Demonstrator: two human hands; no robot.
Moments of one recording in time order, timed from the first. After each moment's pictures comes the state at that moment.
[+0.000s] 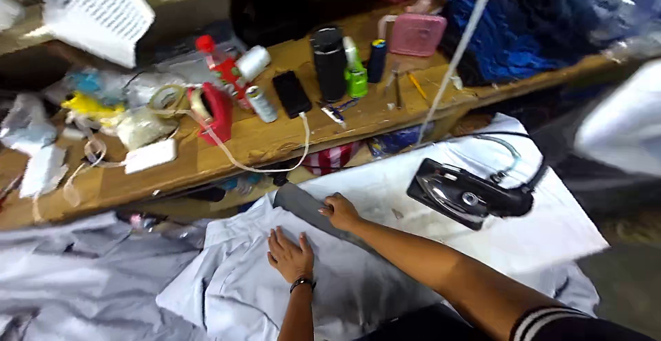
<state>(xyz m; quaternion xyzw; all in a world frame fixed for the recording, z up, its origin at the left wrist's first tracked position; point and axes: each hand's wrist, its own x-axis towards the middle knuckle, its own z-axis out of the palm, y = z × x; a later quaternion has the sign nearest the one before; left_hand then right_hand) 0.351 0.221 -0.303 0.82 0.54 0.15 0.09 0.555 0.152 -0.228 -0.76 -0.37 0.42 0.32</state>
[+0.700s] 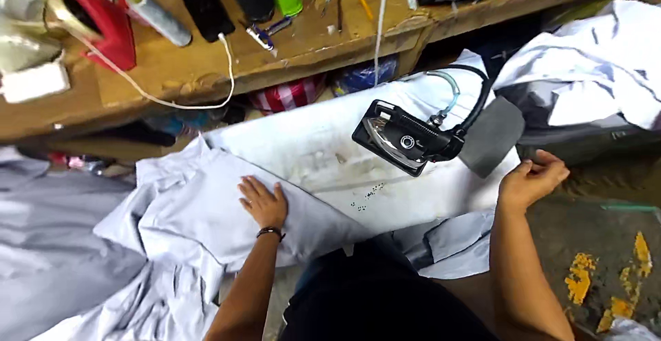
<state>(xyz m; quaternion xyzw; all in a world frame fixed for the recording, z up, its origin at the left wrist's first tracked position) 0.377 0.122 -0.284 0.85 0.51 0.03 0.12 0.704 -0.315 -0.212 -0.93 0.04 -0.14 0.35</state>
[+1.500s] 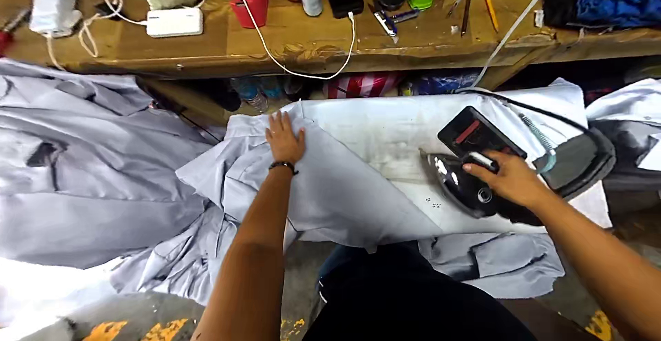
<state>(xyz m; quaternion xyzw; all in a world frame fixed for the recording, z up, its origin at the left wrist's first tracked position) 0.341 0.320 -0.238 0.88 0.43 0.06 0.19 0.617 -0.111 -0.136 -0.87 -0.35 0.28 0.21</state>
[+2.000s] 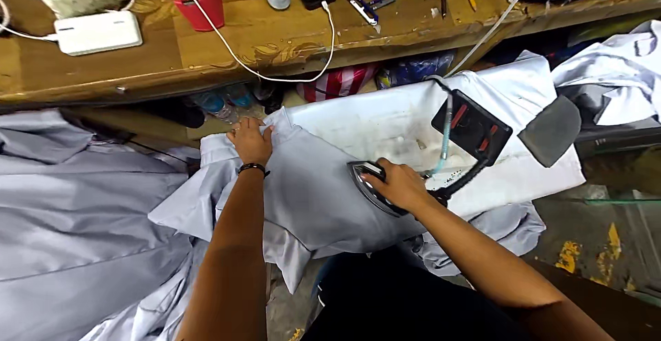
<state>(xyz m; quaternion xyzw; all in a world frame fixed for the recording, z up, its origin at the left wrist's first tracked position) 0.342 0.408 -0.253 0.90 0.39 0.03 0.17 0.461 0.065 -0.145 -0.89 -0.30 0.33 0.10</state>
